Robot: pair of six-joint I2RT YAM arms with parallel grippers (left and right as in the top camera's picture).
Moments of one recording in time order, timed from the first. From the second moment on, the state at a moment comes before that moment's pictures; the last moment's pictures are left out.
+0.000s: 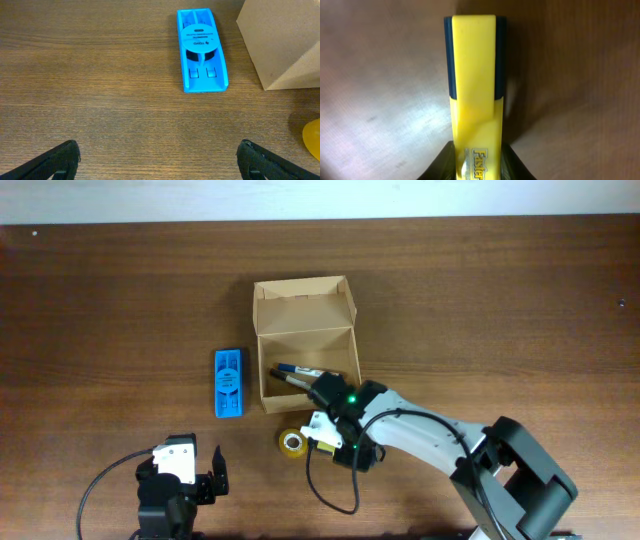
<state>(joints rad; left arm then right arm) -0.02 0.01 0.20 -0.82 -0.09 -0.02 0.80 1.79 1.03 -0.87 -0.09 -0.44</state>
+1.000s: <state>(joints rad) -0.02 0.01 0.20 -0.82 -0.09 -0.02 0.74 1.81 1.61 -0.87 0.07 -0.39</state>
